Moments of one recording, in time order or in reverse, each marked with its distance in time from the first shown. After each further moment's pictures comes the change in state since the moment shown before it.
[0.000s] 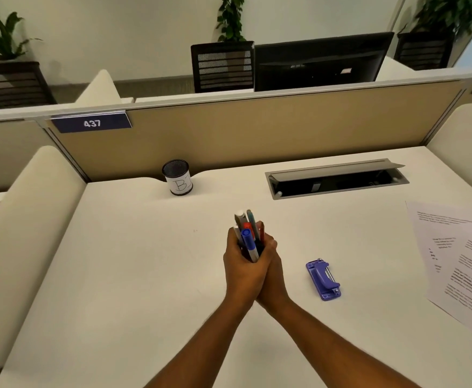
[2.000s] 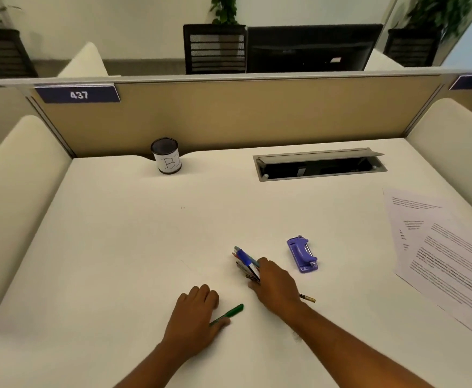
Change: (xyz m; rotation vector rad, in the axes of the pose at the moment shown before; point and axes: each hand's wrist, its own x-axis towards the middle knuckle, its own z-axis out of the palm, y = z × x) left_hand -0.079 -0.104 -0.134 1.309 -0.589 0.406; right_hand -0.040 0.010 -0.099 -1.890 -0.010 -0.078
